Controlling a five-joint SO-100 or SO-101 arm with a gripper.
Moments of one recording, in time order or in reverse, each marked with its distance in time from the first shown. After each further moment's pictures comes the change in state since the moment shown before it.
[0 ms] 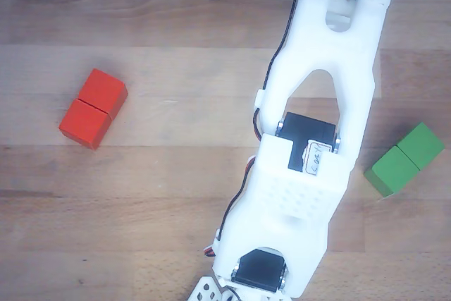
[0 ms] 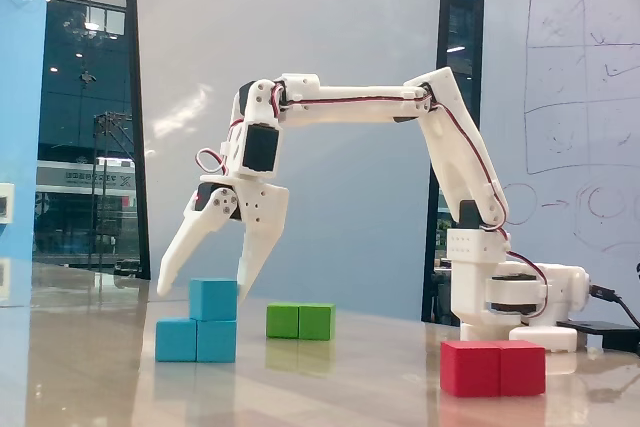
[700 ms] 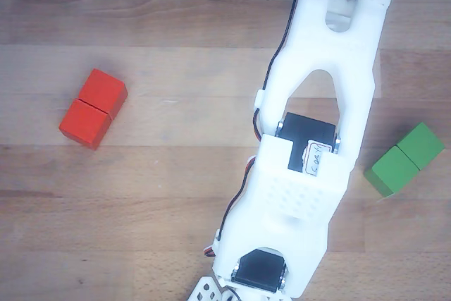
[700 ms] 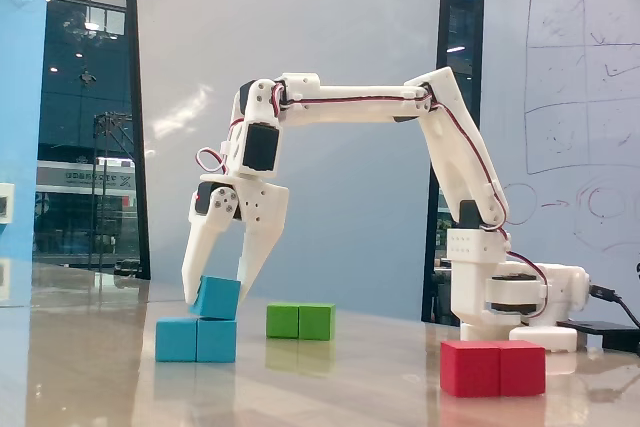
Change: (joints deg) arm 0.0 0.1 0.0 0.0 0.0
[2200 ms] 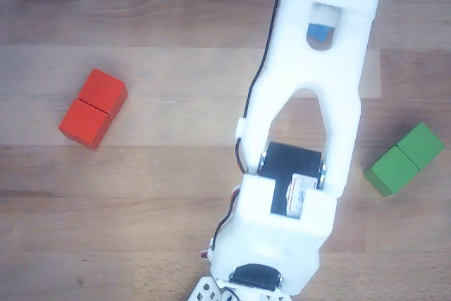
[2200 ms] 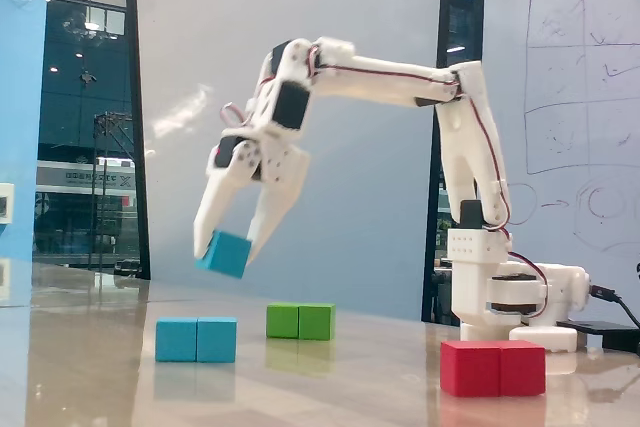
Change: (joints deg) arm -3.3 10.4 4.0 0.0 0.0
